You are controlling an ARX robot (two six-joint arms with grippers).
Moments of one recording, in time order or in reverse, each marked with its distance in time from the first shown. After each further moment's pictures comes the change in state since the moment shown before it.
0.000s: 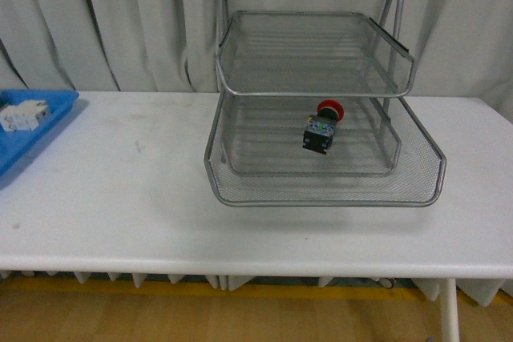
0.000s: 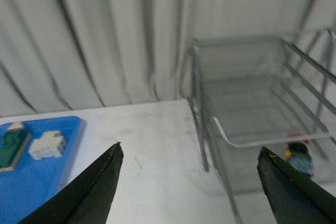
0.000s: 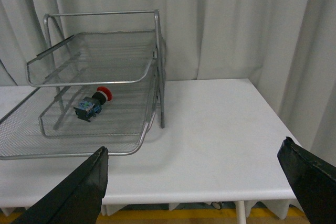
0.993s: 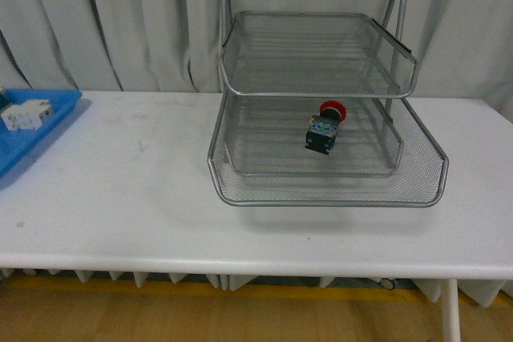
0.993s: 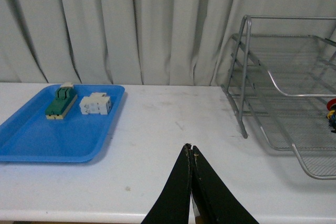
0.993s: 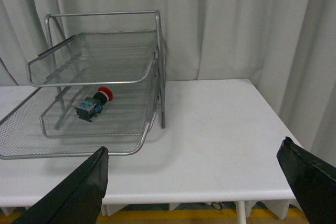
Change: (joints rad) left arm 0.406 -0.675 -0.665 0.100 0.340 -0.029; right arm 0.000 0.000 0.000 0.000 -0.001 0.000
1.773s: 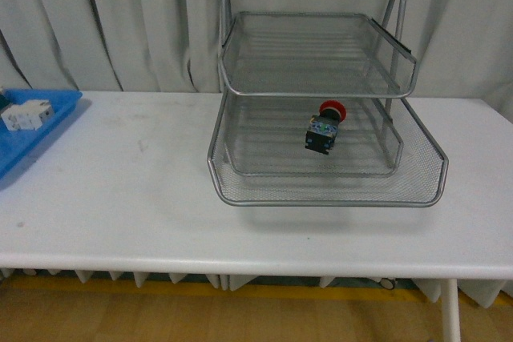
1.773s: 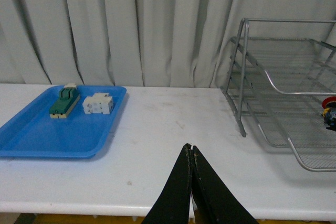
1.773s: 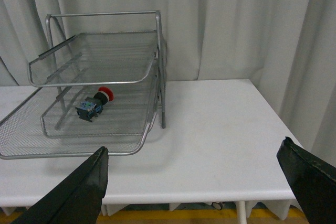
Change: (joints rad) left arm 0.001 -0.265 -0.050 -0.198 0.000 0.000; right arm 0.000 0.000 0.000 0.000 0.000 0.000
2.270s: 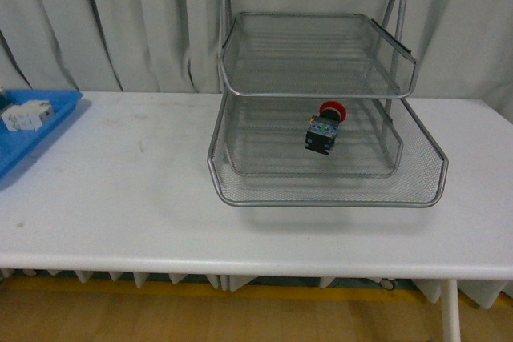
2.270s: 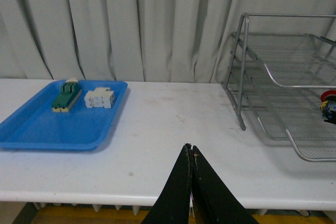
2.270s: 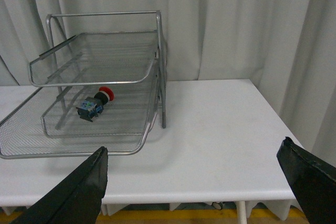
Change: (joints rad) left arm 0.001 -0.190 0.001 -0.202 0.000 0.000; right arm 0.000 0.000 0.000 0.000 0.000 0.000
